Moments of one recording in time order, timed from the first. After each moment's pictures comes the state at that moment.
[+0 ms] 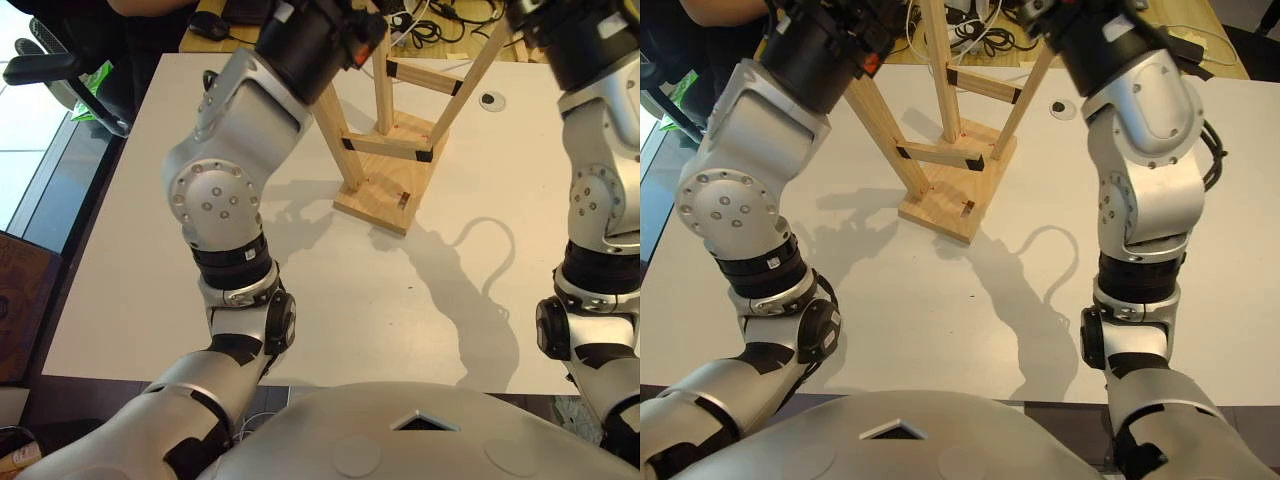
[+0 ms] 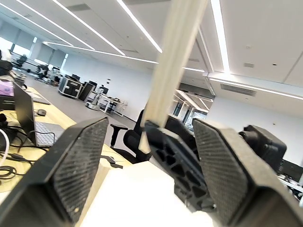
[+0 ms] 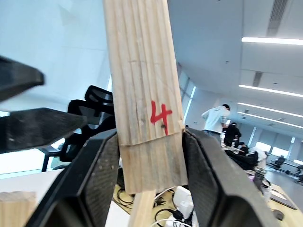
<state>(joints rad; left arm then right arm) -0.65 0.03 0.12 -0.38 -0.94 0.79 -0.12 -0.60 -0.32 0.02 -0.36 0.31 0.39 0.35</state>
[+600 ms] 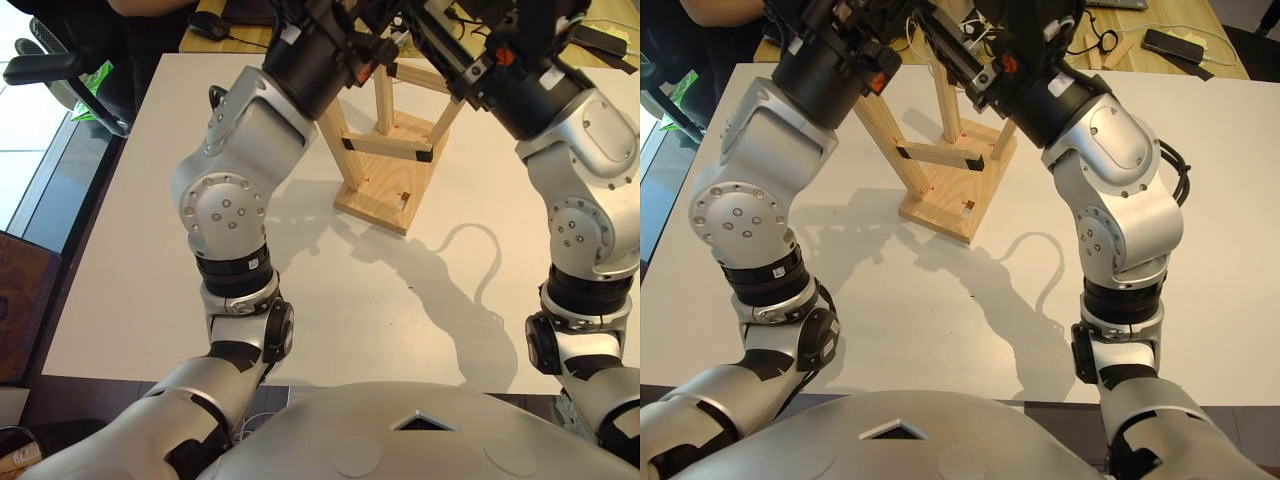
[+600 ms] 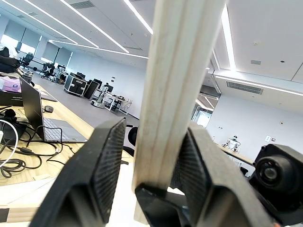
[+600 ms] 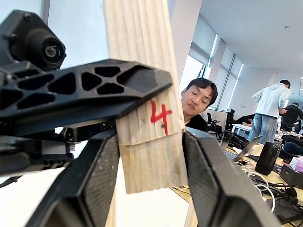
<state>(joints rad) -0.61 0.04 0.09 -0.38 -0.91 0.75 -0.12 -0.52 -0.30 0.06 -0.47 0.42 0.54 0.40</state>
